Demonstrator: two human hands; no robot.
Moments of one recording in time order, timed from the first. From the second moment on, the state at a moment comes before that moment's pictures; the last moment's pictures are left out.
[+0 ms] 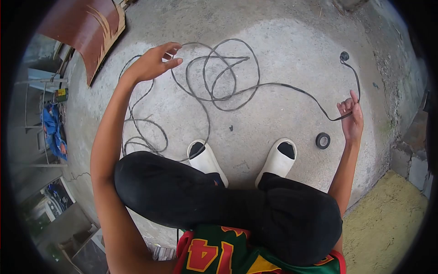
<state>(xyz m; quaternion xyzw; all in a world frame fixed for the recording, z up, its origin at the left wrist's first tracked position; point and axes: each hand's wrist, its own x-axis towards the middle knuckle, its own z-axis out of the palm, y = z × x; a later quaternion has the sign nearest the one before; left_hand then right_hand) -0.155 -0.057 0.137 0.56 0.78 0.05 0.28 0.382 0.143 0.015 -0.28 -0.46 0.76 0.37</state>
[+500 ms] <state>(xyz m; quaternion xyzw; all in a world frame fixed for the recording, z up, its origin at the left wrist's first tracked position) -0.003 -0.348 0.029 0.25 0.85 0.38 0.26 0.466 0.173 -0.033 -0.43 -0.34 0.80 0.25</state>
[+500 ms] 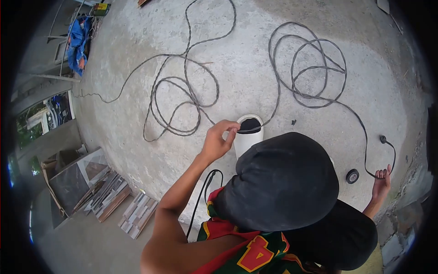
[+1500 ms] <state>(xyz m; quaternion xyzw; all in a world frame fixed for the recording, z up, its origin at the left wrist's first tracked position) -0.051 -0.379 -0.031 0.17 0.85 0.44 0.24 0.359 0.146 -0.024 -0.59 -0.43 0.66 0.18</state>
